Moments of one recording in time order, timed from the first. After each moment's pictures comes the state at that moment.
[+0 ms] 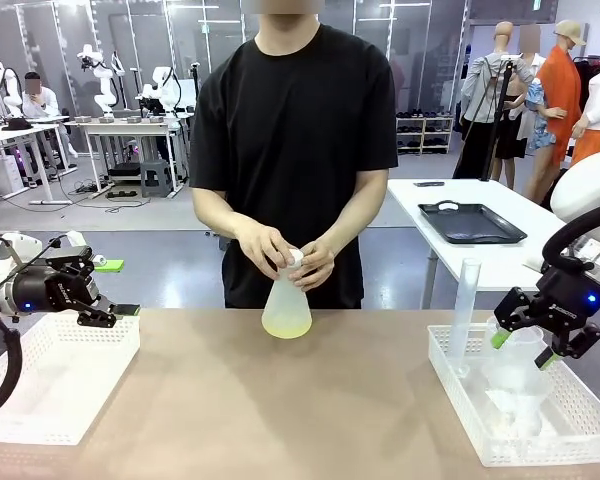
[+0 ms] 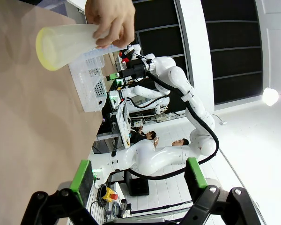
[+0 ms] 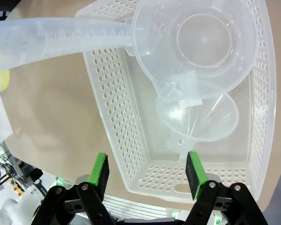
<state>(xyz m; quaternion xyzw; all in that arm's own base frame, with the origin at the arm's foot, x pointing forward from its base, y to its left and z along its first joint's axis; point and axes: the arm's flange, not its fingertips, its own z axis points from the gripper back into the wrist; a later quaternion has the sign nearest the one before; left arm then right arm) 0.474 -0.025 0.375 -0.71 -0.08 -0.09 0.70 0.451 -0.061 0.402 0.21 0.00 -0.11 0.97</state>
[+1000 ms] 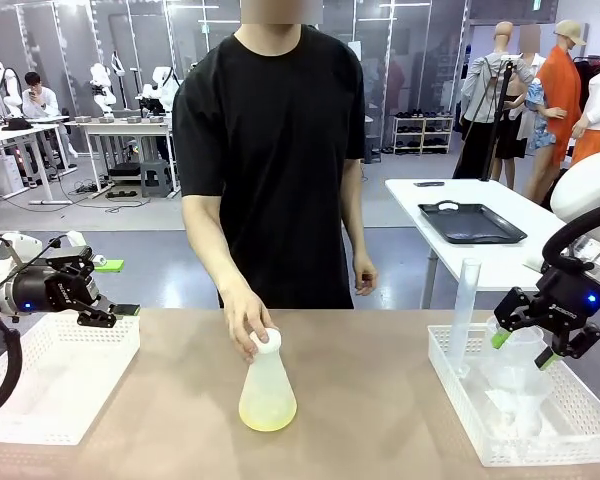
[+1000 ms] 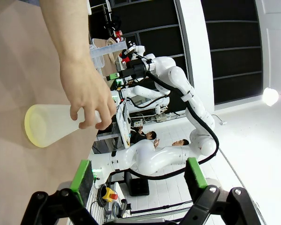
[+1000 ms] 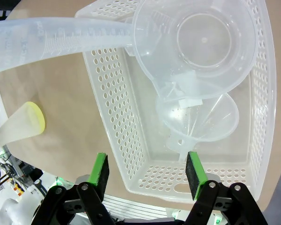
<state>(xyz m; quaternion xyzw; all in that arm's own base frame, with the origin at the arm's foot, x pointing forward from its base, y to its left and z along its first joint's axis) 0.474 -0.025 0.375 -0.71 -0.08 -0.09 0.70 0.451 -0.061 0.402 0.21 0.00 -0.11 0.97</state>
